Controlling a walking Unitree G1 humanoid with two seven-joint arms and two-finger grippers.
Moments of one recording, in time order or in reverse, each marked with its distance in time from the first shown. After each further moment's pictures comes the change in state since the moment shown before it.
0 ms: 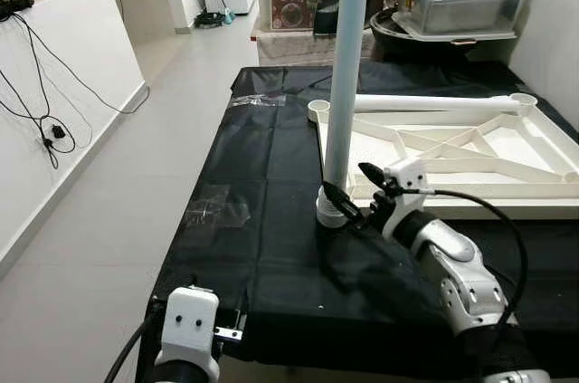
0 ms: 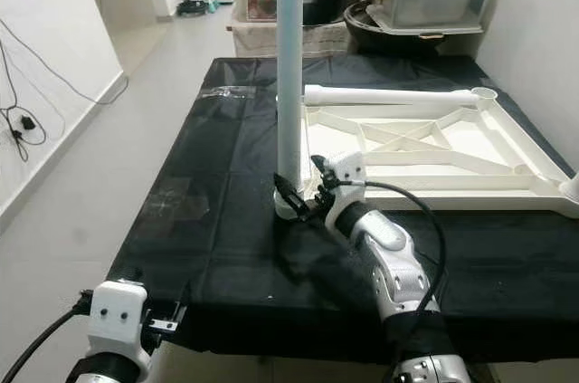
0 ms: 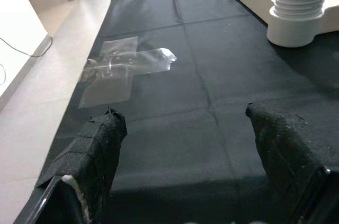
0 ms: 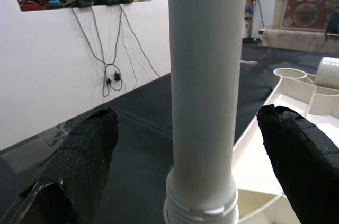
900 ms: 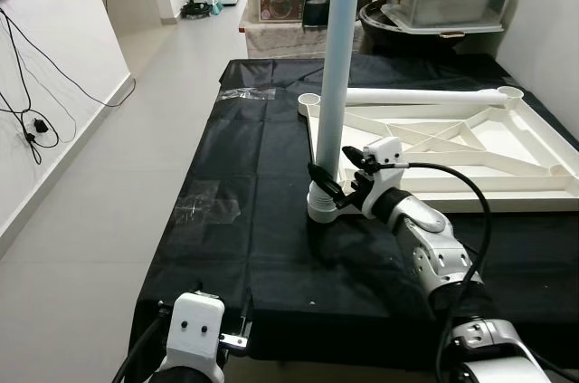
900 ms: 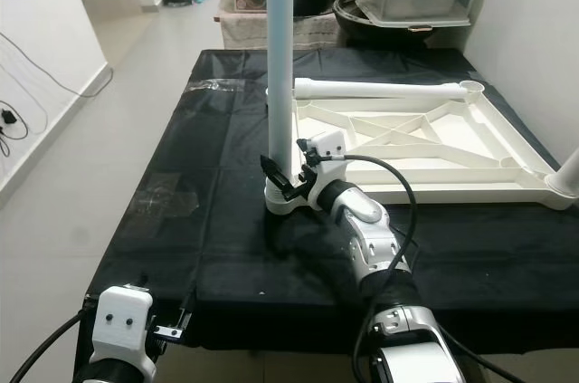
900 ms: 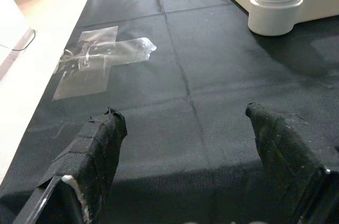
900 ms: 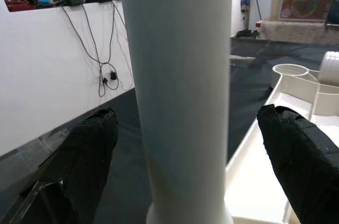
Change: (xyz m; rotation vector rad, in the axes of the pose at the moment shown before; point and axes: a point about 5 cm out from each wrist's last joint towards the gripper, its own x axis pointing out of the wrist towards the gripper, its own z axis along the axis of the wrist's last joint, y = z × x) left arm -0.004 -0.008 -0.001 -0.009 0.013 -0.027; right arm 0.038 -0.002 0.004 0.031 -0.009 0.005
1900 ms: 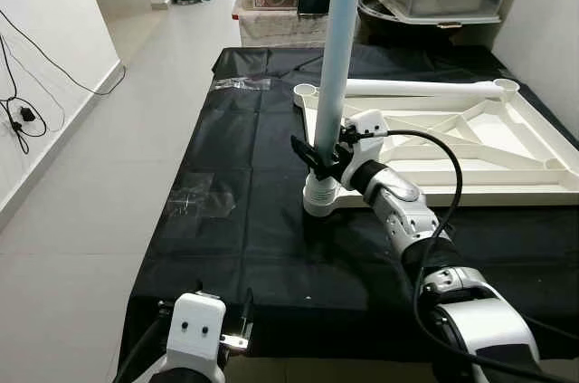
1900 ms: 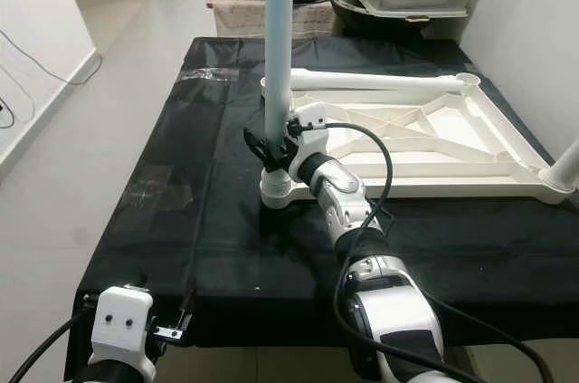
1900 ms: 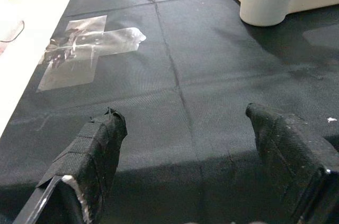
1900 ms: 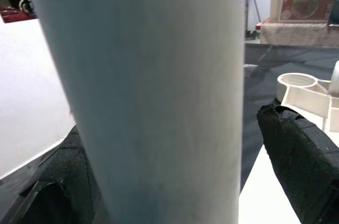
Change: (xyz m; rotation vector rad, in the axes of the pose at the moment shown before) left arm -0.003 -0.002 0.003 0.001 0.008 0.002; right arm 0.036 0.001 0.015 0.027 -0.041 0.006
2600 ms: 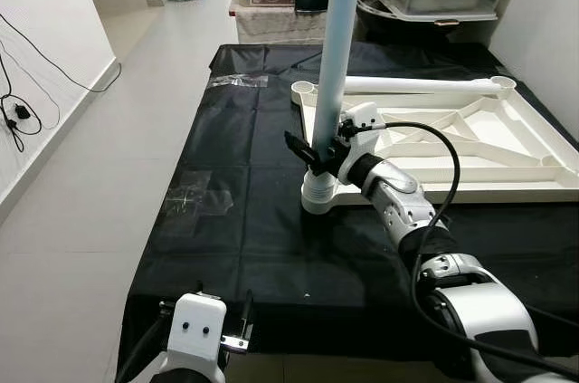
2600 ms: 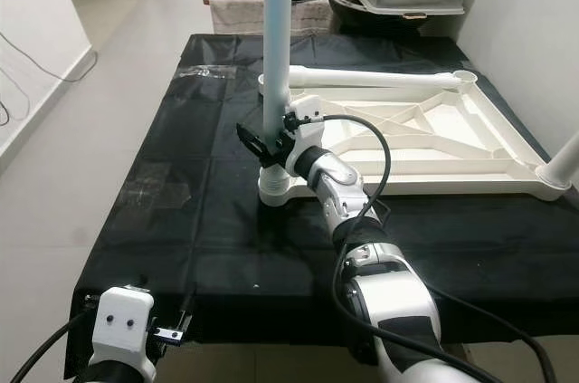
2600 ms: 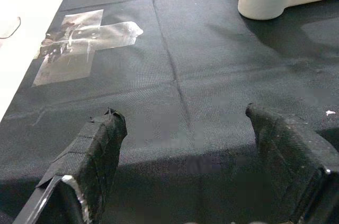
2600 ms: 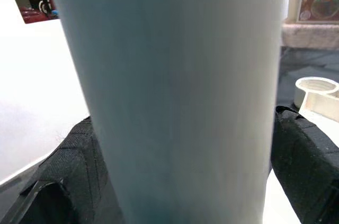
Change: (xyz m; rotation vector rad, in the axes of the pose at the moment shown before) left arm 0.000 0.000 -0.001 0.002 0.009 0.002; right arm 0.006 0.001 0.004 0.010 -0.001 0.064
